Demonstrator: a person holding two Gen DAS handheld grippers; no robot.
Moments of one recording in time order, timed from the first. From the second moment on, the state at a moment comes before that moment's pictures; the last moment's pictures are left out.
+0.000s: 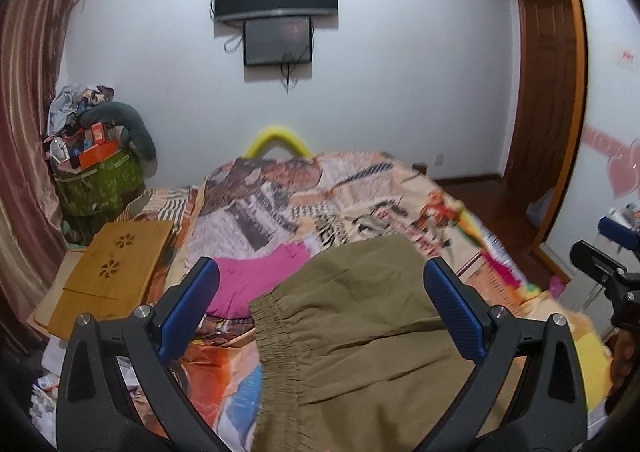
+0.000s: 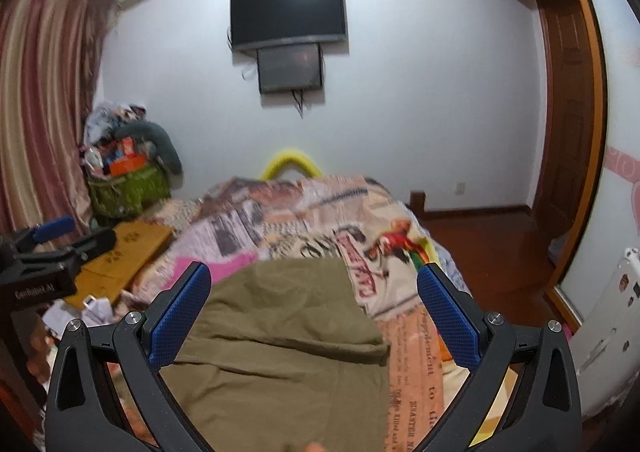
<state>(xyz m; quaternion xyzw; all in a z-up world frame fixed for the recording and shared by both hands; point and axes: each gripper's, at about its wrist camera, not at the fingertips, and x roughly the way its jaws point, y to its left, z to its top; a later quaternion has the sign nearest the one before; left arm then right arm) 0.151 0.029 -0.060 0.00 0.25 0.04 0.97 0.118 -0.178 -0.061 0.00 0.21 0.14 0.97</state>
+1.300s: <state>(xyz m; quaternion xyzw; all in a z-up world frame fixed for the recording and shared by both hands) 0.287 0.107 -0.287 0.02 0.56 0.04 0.83 0.270 -0.222 -0.248 0.02 0.48 0.17 0.86</state>
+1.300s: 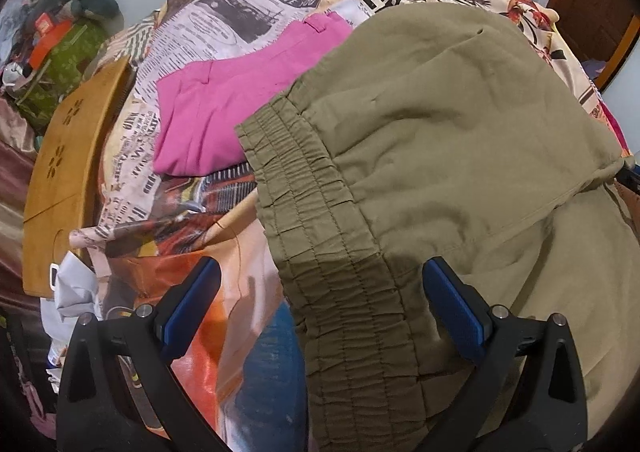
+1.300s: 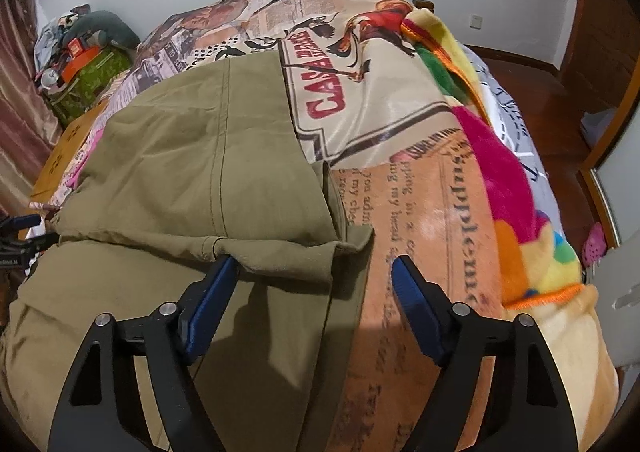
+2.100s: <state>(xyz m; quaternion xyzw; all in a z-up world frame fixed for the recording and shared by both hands) 0.283 0.114 -0.295 0.01 0.55 0.07 0.83 0.281 -0.220 -0.274 0.02 0.52 0.16 0.84</state>
